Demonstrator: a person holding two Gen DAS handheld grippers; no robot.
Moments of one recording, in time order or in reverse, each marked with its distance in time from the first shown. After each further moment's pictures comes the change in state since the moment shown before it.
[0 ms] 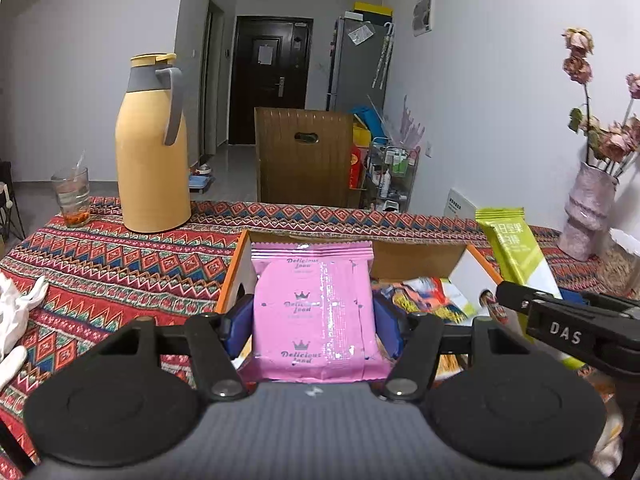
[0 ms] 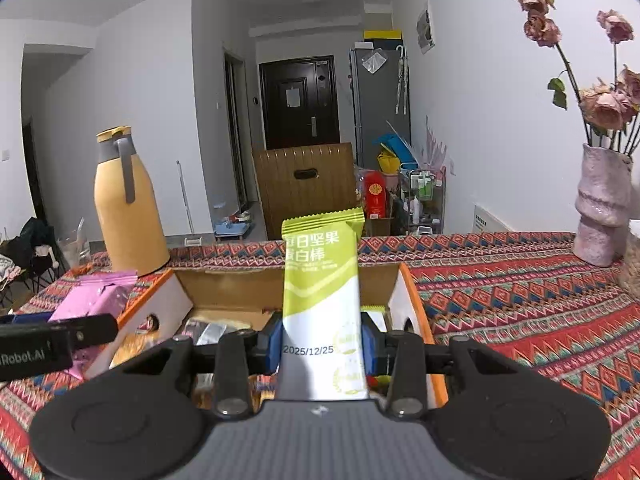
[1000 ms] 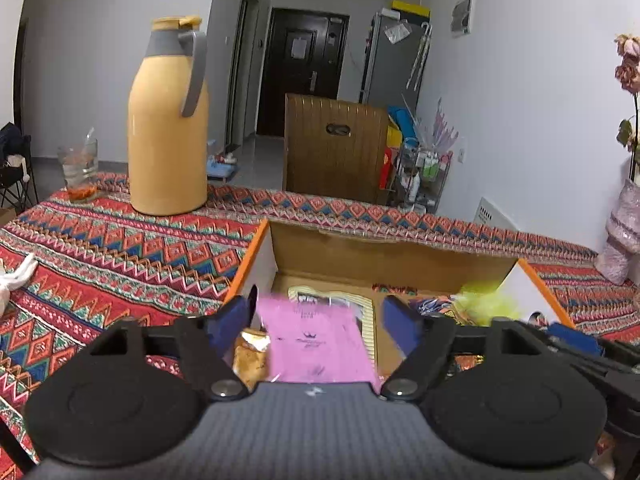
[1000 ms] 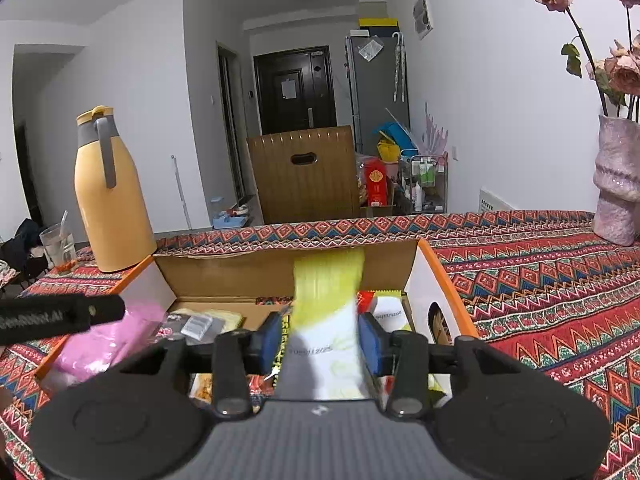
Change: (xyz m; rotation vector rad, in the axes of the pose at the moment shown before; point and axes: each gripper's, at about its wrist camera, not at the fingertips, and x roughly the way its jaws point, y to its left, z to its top) left arm 0.056 0.016 -0.008 -0.083 -0.007 0.067; right arm 0.060 0.004 -0.024 0.026 0.022 0.005
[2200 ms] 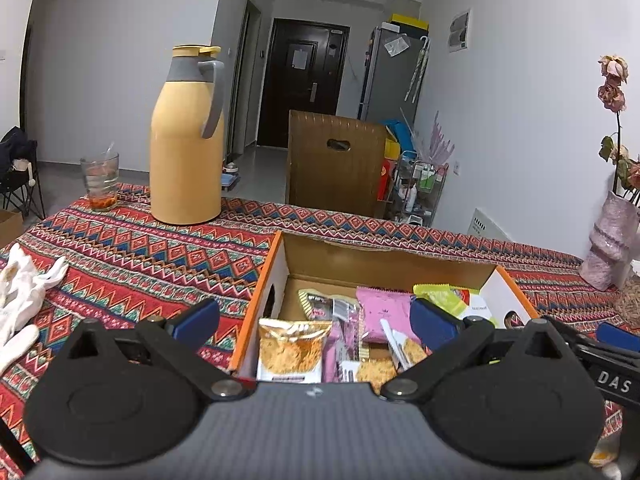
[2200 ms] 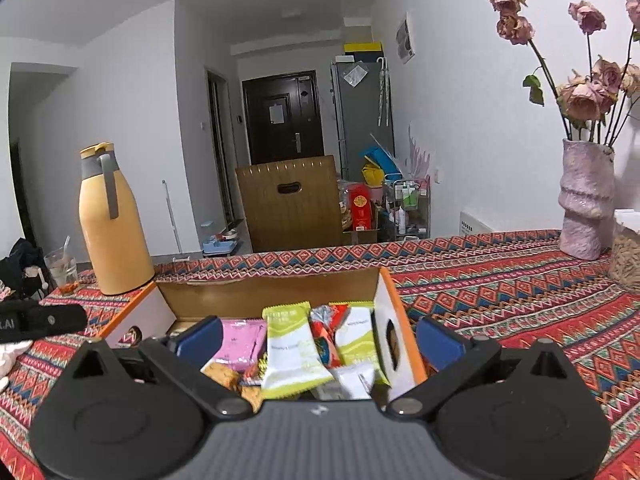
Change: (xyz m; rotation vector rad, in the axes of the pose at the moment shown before) left arm -0.060 0.012 0.002 -0.006 -0.017 -0.005; right arm -0.071 -0.019 0.003 0.007 -0.077 -0.042
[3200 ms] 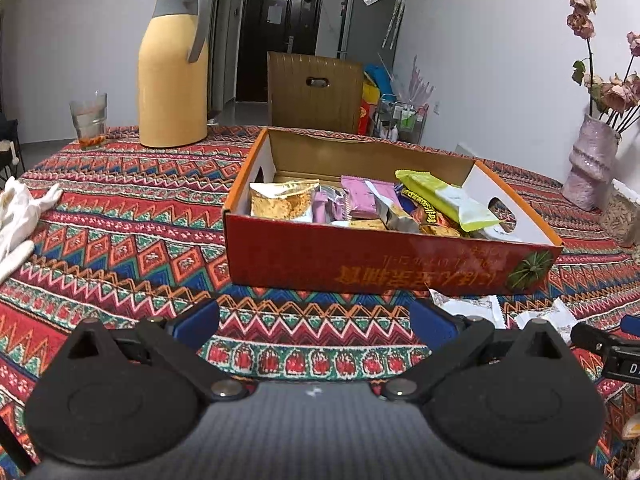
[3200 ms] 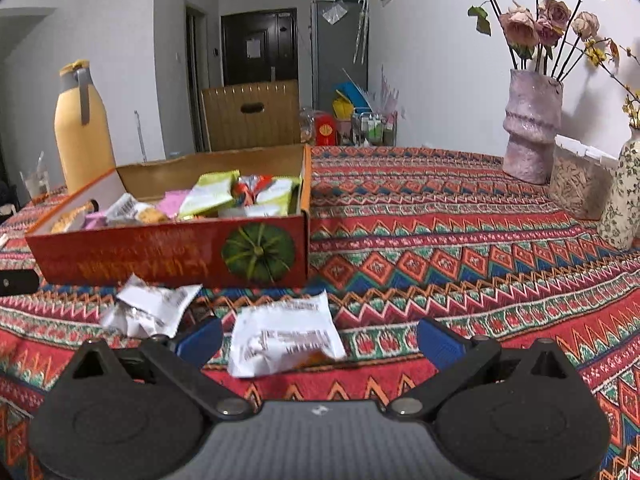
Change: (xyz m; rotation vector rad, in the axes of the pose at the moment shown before) left arm -0.022 0.004 -0.083 0.063 0.146 -0.052; right arm -0.055 -0.055 -0.083 -0.040 0.212 -0.100
